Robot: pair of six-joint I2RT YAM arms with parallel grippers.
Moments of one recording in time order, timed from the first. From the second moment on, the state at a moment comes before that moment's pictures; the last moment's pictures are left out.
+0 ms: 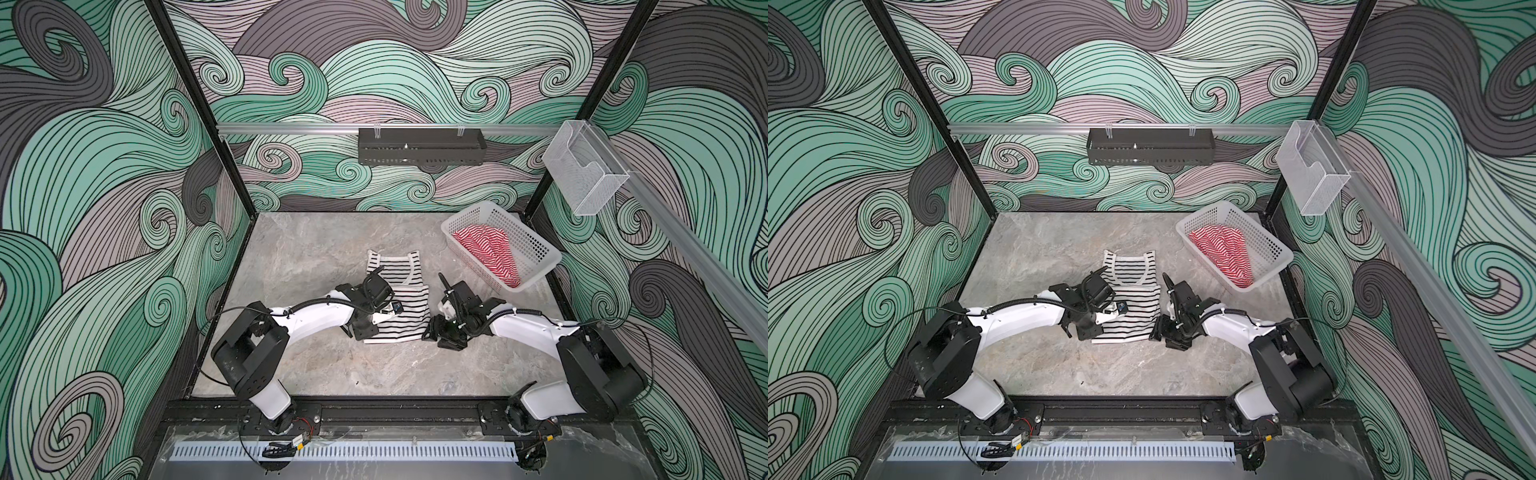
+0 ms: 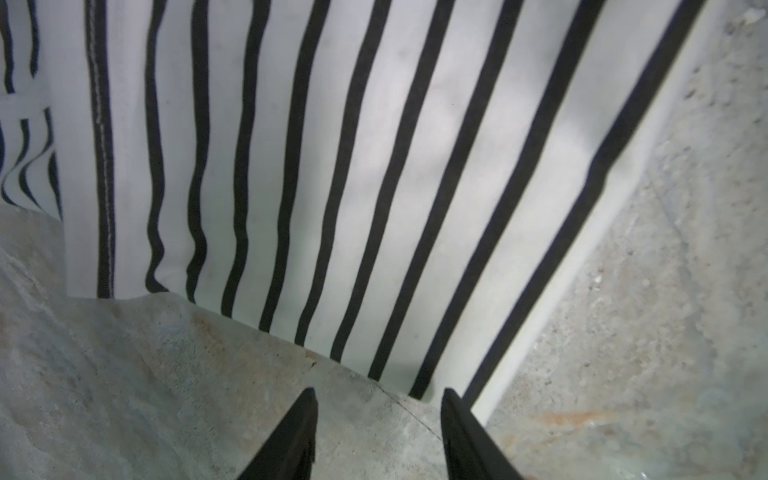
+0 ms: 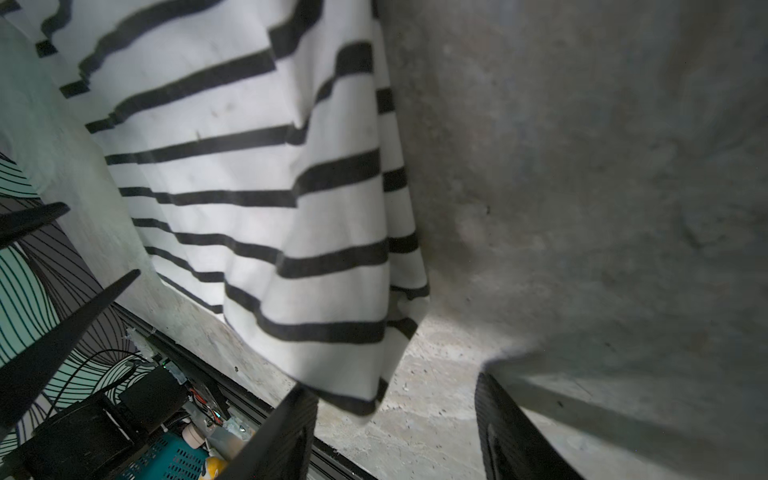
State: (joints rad) left arm -0.78 1.60 0.98 -0.69 -0.12 0.51; right arm 0.55 1.46 0.67 -0.44 -0.45 0.76
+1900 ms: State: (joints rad) left arm -0.93 1.70 0.96 -0.65 -0.11 0.58; right arm 0.44 1.40 0.51 -0.19 -0.47 0.98
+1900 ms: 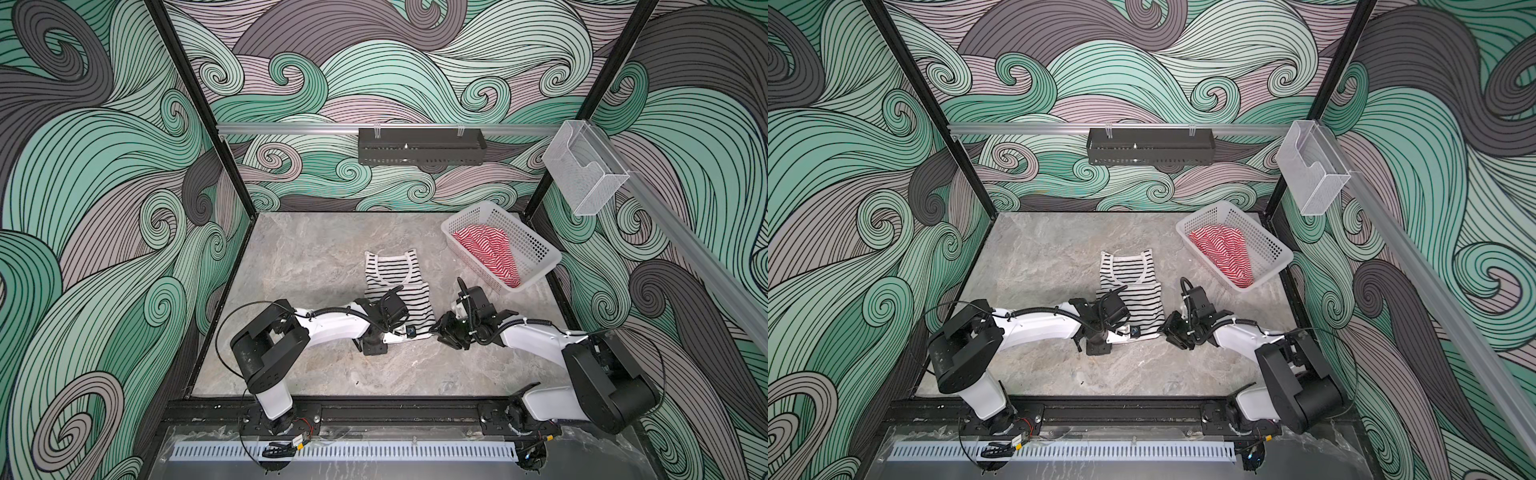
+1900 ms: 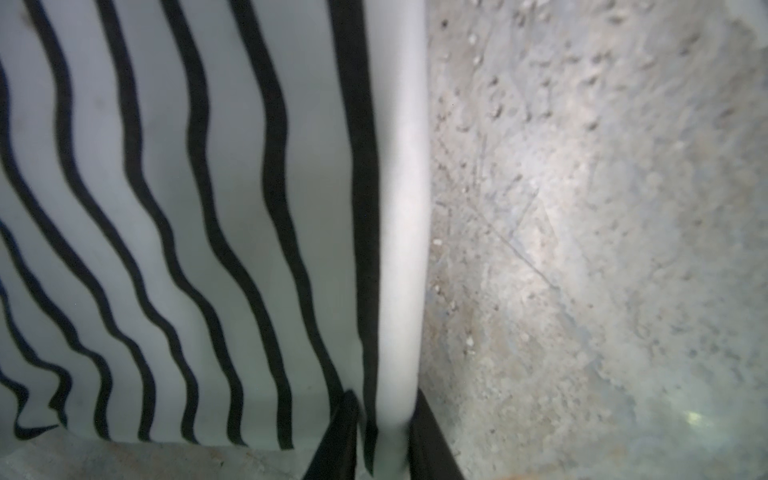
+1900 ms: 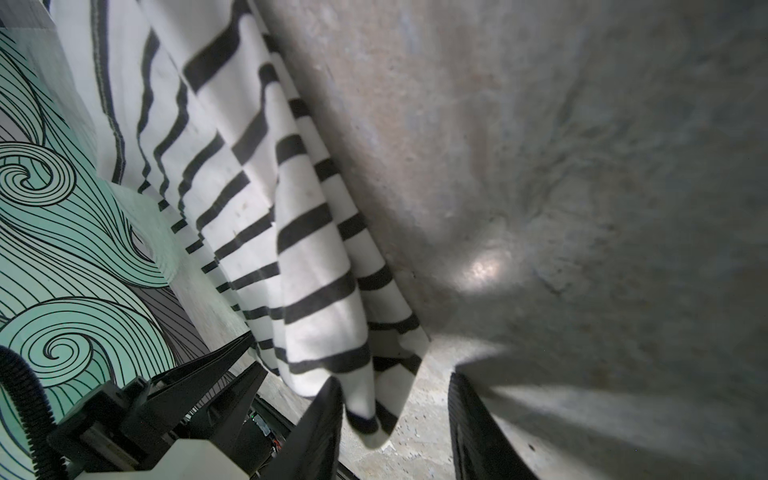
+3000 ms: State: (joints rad) left arm -0.91 1.72 1.17 -0.90 0.18 0.58; right arm 0.43 1.23 0.64 -0.51 -0.43 0.87
